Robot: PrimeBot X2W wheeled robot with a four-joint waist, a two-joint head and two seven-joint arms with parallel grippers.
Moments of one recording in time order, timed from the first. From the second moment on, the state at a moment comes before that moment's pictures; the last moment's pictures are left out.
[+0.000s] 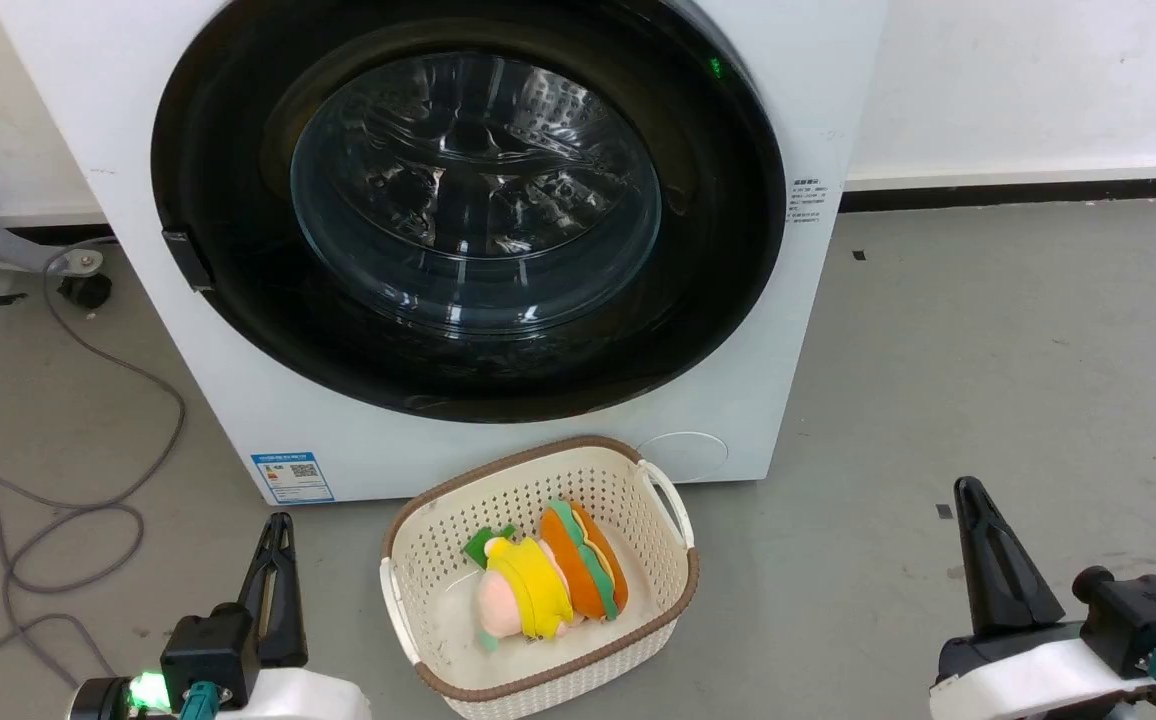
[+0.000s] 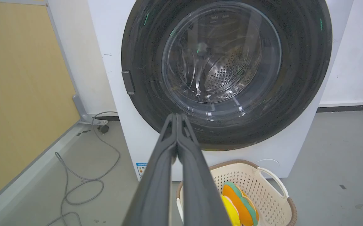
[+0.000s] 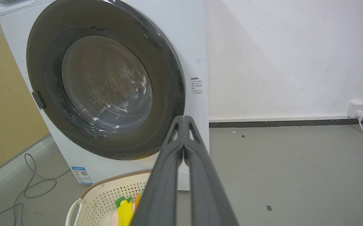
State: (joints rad) left arm 0.03 0.07 0.01 0.10 -0.03 0.08 -0.24; right arm -0.01 -0.05 -0.02 0.10 0.15 0.13 -0.24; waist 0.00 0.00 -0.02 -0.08
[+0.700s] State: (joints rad) left arm 0.03 0.07 0.01 0.08 -0.03 0.07 -0.19; right arm -0.01 -0.05 -0.02 0.08 0.12 0.13 -0.20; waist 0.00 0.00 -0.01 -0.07
